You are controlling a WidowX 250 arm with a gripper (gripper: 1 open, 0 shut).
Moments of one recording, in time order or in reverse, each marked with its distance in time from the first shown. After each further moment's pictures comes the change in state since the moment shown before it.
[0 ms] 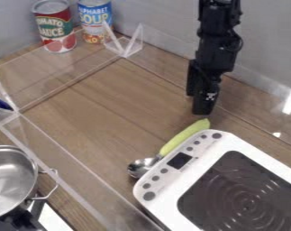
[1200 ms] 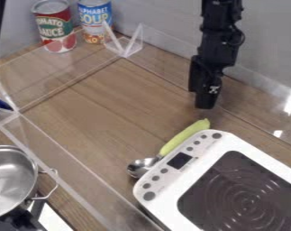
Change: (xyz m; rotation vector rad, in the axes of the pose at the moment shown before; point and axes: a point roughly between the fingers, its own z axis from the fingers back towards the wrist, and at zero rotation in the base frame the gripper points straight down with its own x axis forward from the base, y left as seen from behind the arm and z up) arm 0.007 0.015 0.003 -0.009 0.000 0.010
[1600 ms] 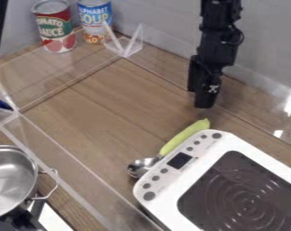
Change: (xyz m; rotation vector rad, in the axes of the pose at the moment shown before) arm -0.001 0.001 -0.001 -0.010 0.007 0.001
